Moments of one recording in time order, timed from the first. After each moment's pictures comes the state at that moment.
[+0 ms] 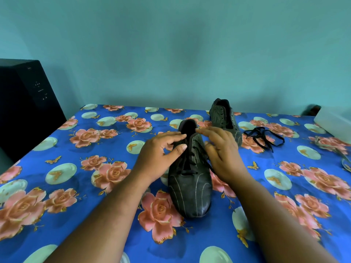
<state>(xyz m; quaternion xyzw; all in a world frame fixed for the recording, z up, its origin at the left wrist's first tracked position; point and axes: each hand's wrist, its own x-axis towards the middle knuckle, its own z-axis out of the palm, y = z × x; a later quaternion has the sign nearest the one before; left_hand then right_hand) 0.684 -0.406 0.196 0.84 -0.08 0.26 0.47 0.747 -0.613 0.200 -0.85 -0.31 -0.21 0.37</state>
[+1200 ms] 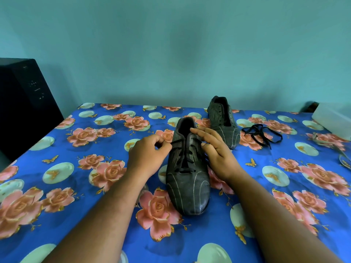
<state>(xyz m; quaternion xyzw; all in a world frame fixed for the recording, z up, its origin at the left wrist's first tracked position) 0.686 -0.398 0.192 0.88 0.10 0.22 0.41 0.749 -0.611 0.189 -0.77 -0.35 -0.05 0.53</state>
